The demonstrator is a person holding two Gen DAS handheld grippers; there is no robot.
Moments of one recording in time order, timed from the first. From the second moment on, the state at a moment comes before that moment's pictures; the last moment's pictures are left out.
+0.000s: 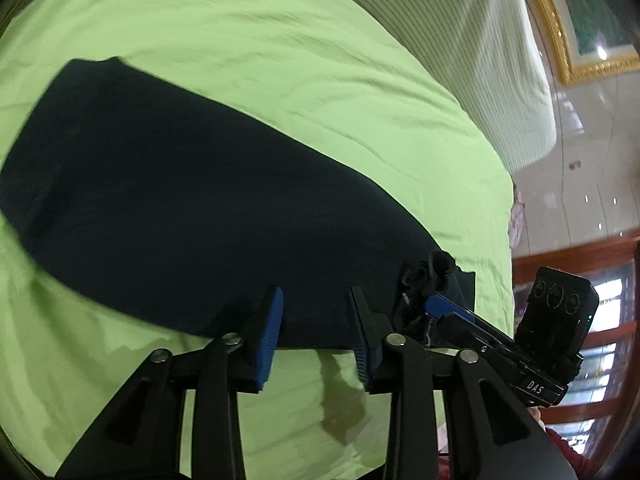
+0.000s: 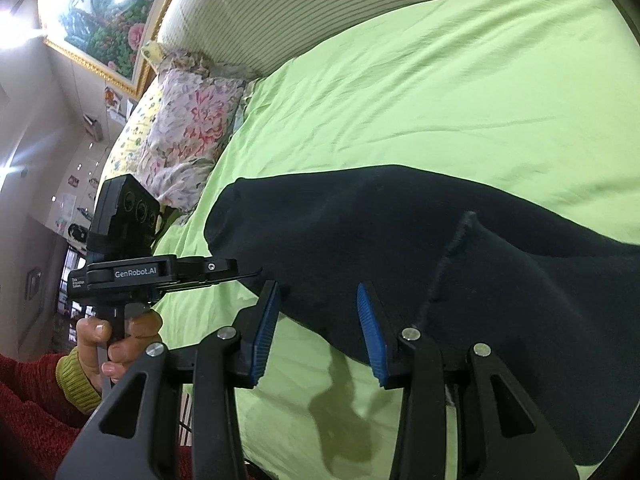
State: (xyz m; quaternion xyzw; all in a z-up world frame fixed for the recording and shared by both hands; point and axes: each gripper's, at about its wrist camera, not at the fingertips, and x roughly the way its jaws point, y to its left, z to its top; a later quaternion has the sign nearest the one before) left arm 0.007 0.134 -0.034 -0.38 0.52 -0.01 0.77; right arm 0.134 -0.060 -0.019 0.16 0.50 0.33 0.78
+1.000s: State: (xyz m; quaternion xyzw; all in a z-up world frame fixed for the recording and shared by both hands) left arm -0.093 0.238 -0.050 -0.48 0.45 0.17 0.73; right arm 0.219 0.069 -0.005 -0.01 0.53 0.44 0.73
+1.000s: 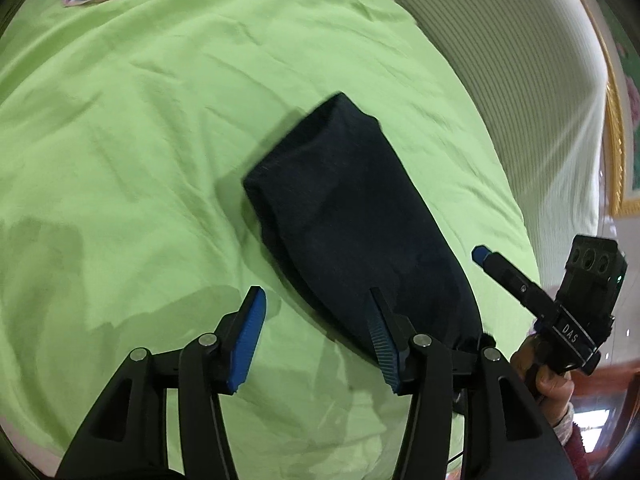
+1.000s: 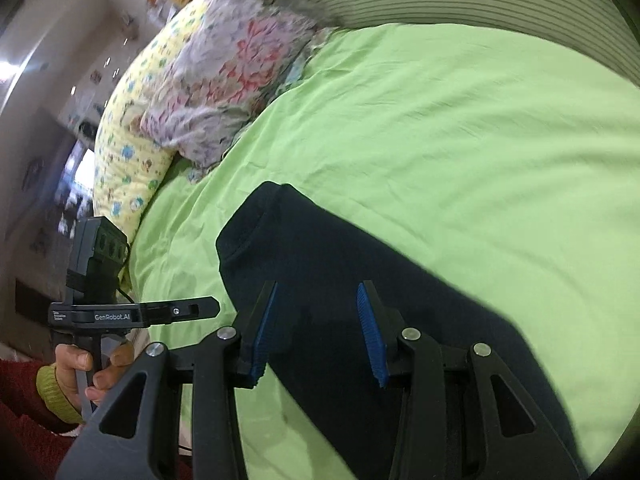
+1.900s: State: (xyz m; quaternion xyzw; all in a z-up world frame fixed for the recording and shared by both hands) left arm -0.071 0.258 -0.086 -0.50 0.45 0.20 0.71; right arm 0.281 0.210 -0.074 -0.15 0.60 0.52 0.59
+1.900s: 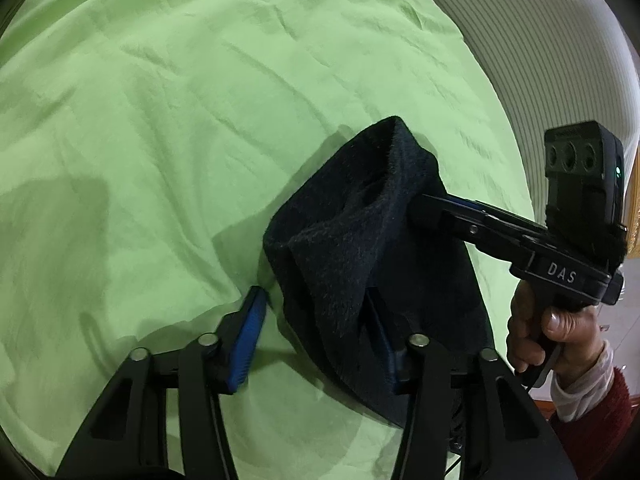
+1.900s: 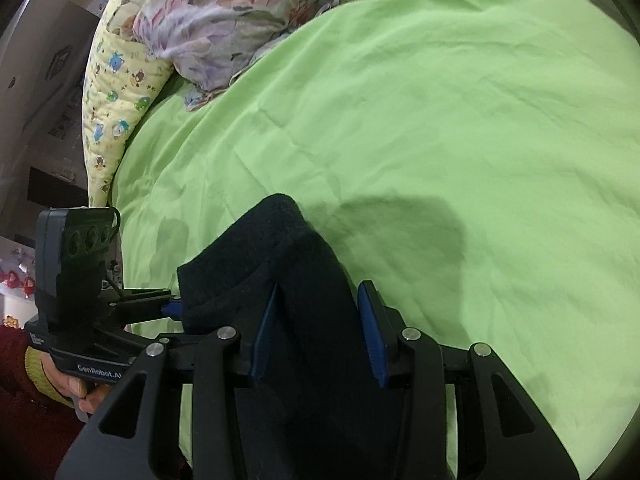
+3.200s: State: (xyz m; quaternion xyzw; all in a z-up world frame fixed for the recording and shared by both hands) left arm 0.018 0.071 0.095 -0.31 0.43 -0.04 0.85; right arm 0.219 -0.058 0.065 0.10 0.42 0.47 0.77
